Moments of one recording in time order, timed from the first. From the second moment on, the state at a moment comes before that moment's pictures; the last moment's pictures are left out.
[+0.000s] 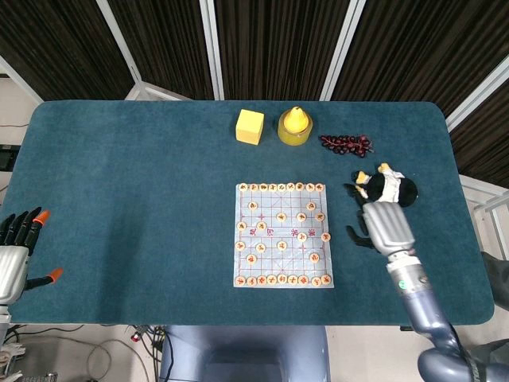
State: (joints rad) left arm -0.13 -1.13 -0.05 -1.59 1.49 1.46 0.05; right arm 0.50 -1.19 0.30 -1.91 -1.06 1.08 -0.38
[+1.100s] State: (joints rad) left arm -0.15 -1.13 -0.05 -1.57 1.47 1.42 0.01; right arm 0.83 -1.61 0.21 -1.71 -0.59 1.09 -0.73
